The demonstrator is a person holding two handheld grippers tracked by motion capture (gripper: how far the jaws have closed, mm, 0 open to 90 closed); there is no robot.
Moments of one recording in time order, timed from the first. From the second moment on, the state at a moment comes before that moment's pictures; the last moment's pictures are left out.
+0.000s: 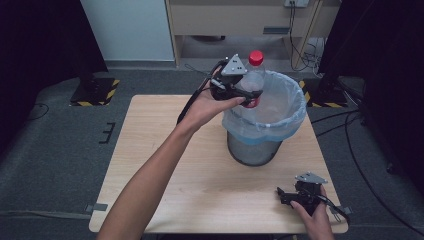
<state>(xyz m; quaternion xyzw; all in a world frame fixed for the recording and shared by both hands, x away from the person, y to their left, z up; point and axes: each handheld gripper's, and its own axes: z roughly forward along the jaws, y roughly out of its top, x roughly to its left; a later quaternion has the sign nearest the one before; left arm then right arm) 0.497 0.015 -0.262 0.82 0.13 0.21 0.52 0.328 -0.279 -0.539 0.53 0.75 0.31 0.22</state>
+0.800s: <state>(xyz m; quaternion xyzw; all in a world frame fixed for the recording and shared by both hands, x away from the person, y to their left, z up) 0.502 0.013 -0.269 0.83 0.14 0.22 0.50 0.327 -0.279 -0.539 0.53 0.76 0.31 0.22</state>
